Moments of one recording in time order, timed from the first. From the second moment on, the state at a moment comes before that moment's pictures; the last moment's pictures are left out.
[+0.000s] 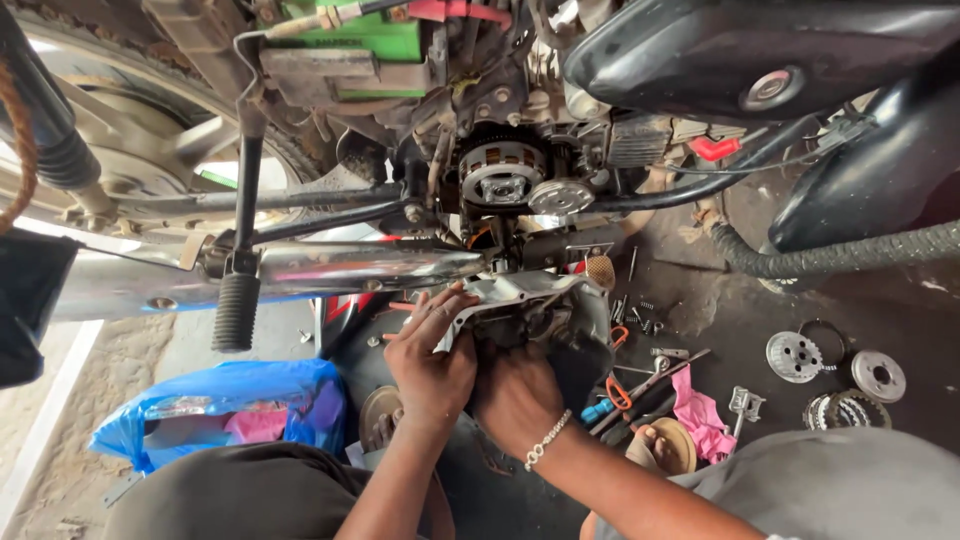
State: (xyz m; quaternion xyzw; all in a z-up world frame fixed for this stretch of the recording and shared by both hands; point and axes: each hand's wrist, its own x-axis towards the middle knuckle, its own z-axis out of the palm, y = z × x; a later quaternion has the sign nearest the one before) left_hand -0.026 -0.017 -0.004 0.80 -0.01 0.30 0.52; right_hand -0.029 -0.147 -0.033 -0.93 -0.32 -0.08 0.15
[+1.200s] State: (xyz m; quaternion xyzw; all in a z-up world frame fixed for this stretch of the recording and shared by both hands) left_hand -0.014 -0.013 0.026 0.80 0.02 0.30 0.52; right_hand -0.006 -0.342 0.025 -0.65 -0.15 0.43 0.61
